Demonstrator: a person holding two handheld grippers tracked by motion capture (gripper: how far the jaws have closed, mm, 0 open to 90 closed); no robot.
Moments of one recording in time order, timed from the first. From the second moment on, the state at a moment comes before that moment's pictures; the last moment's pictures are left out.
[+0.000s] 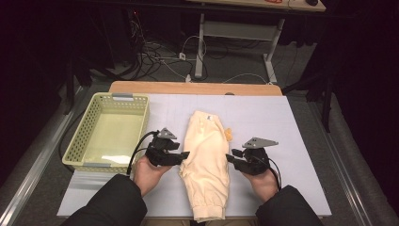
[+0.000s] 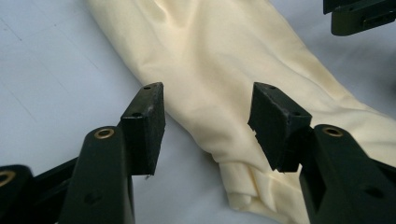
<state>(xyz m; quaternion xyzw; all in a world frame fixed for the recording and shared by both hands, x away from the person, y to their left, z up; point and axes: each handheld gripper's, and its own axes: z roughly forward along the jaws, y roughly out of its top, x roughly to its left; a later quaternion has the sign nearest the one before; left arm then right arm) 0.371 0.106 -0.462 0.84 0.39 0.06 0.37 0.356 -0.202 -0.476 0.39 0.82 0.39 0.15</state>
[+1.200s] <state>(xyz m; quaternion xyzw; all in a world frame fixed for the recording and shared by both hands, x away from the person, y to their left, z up) 0.448 0.070 -0.468 0.84 0.43 0.05 0.32 0.429 -0.180 -0.480 0.43 0.81 0.35 0.16</state>
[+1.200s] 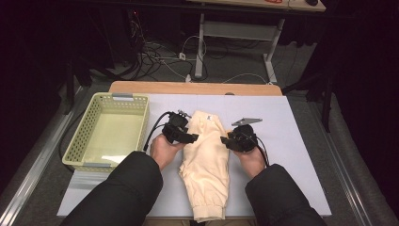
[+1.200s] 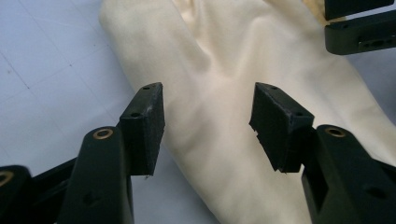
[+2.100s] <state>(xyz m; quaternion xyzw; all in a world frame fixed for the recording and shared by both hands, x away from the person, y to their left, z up) 0.479 0.069 -0.492 0.84 0.47 0.01 0.28 0.464 -0.174 -0.500 0.48 0.81 0.31 0.12</state>
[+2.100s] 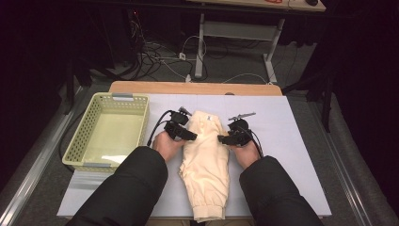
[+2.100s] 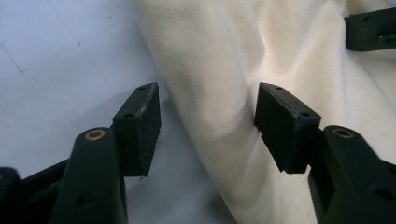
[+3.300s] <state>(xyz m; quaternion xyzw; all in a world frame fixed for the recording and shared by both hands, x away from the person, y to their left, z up) 0.472 0.072 -0.480 0.85 0.44 -0.03 0.30 0.454 -0.166 -0.487 0.43 0.85 0.30 0.08</state>
